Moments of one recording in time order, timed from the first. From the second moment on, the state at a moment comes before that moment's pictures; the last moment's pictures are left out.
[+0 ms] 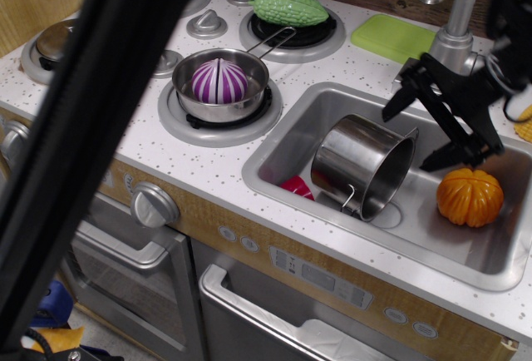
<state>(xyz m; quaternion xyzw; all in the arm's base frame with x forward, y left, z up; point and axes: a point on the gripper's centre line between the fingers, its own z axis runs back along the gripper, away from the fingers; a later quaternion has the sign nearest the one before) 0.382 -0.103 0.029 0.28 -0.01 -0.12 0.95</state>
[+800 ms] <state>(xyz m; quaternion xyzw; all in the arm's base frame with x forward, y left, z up) 0.382 -0.078 0.003 0.37 -0.07 -0.17 0.91</state>
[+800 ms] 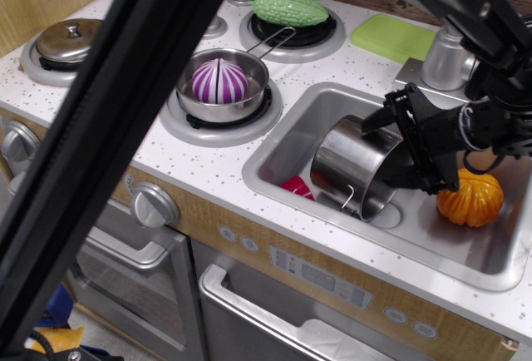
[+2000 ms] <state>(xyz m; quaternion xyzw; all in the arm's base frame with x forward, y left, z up) 0.395 -0.041 0.003 0.38 -0.10 -0.16 0.90</state>
